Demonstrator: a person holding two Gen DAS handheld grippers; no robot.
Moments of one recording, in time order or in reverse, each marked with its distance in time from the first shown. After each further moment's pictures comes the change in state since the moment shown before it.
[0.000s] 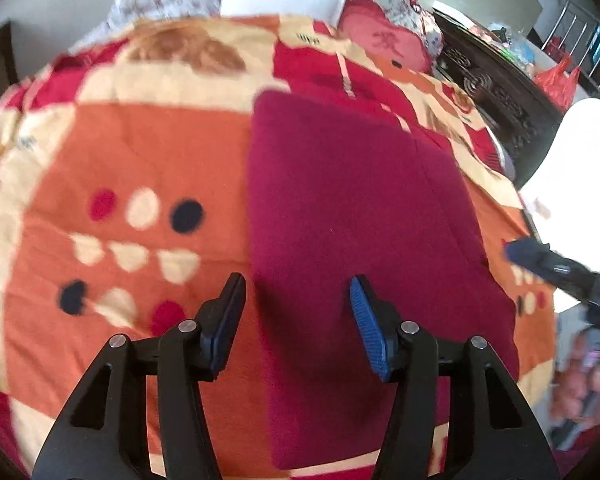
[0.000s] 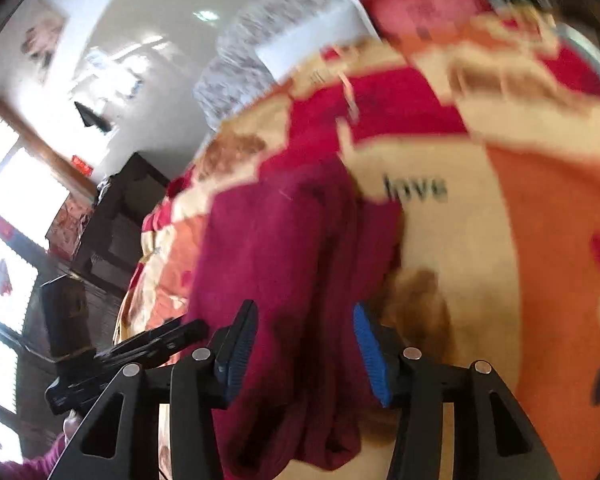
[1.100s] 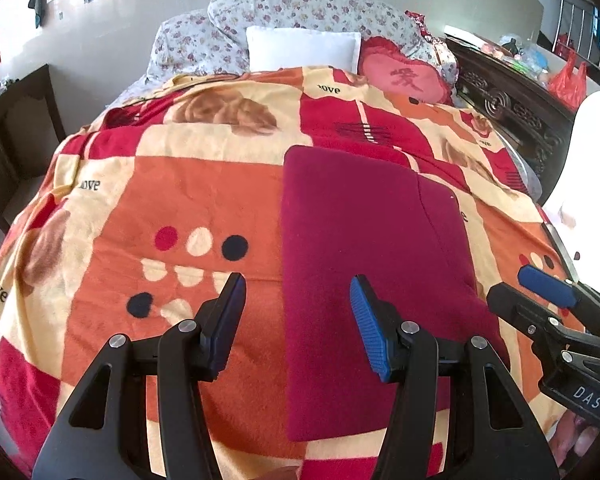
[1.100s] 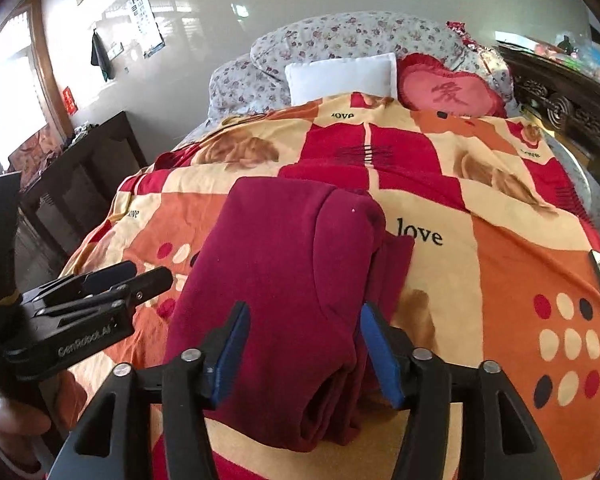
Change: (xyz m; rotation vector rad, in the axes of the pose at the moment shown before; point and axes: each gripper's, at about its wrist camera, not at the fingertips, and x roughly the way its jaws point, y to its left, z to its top) left arm -0.046 -0.015 -0.011 0.033 -0.151 0.159; right arm -0.003 0.068 -0.031 -0.207 -0.077 -0.267
